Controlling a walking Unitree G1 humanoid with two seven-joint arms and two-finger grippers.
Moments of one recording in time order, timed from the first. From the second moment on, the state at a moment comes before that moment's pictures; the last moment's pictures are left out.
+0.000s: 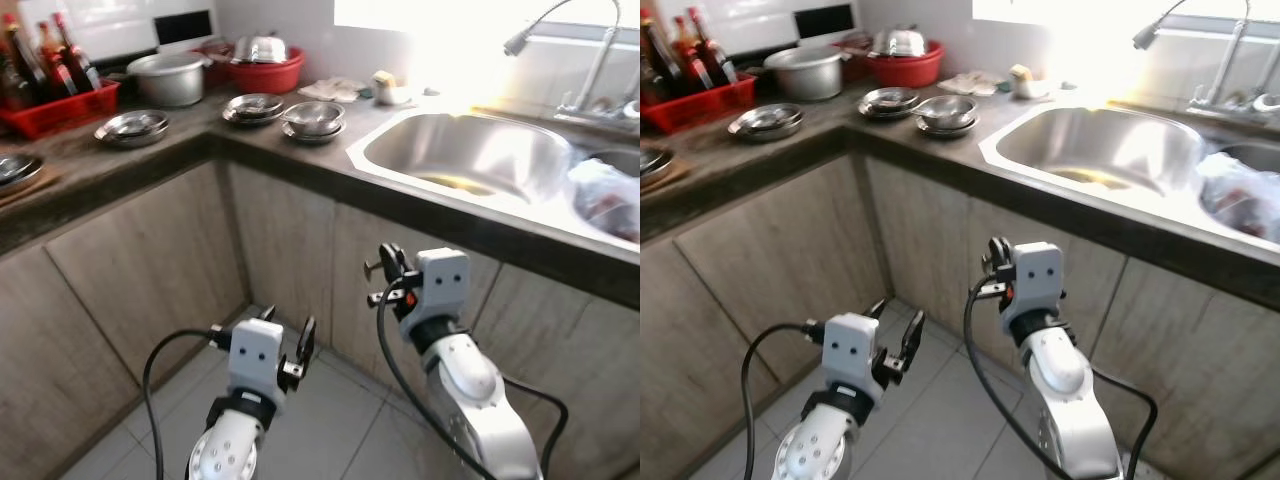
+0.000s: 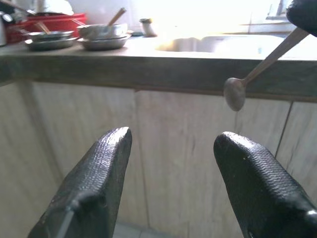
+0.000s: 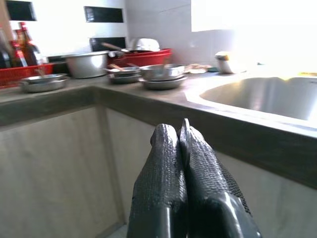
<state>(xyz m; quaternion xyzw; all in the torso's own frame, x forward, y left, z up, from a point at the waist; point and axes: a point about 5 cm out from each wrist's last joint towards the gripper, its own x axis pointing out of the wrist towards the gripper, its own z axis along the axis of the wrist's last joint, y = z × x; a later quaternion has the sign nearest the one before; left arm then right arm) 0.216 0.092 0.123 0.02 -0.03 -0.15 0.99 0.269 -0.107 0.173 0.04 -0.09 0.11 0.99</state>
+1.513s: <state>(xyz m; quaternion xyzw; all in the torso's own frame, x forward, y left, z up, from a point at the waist) 0.220 0.097 0.121 0.03 -0.03 -0.14 0.99 0.304 -0.113 0.221 0.01 -0.16 0.10 0.98</state>
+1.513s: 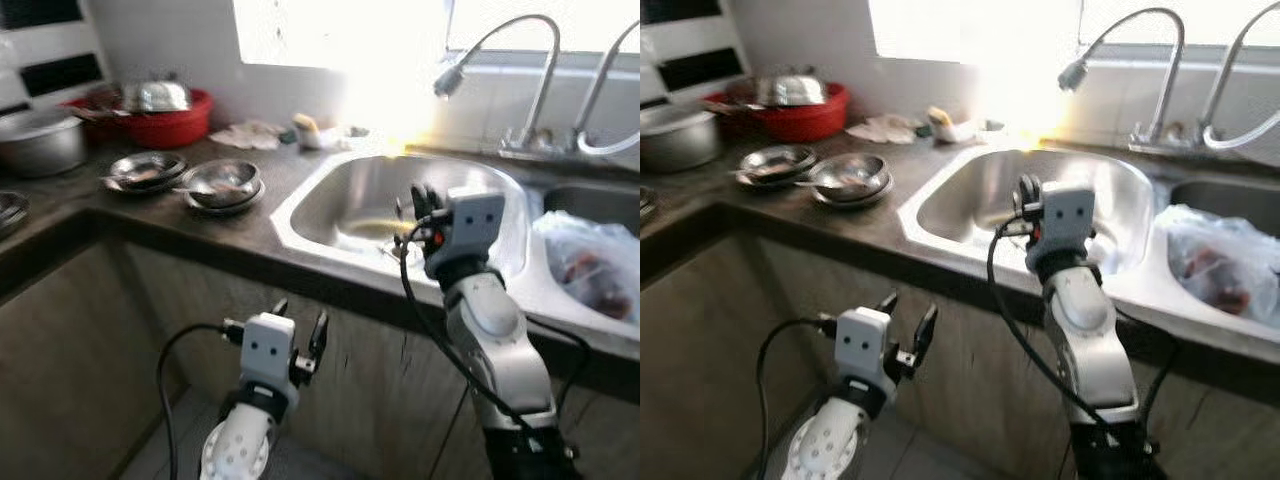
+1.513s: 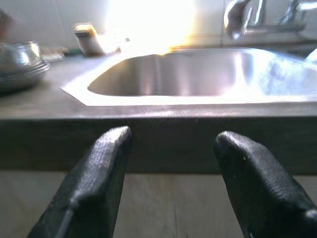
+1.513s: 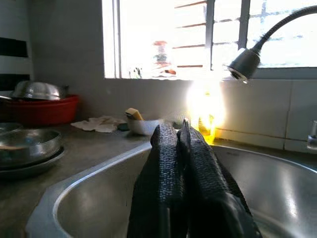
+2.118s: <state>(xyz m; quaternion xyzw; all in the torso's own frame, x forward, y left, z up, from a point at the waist) 0.222 0.095 0.122 0.02 -0.03 -0.14 0.99 0.327 -0.103 0.198 -0.06 -0.08 0.13 0.99</state>
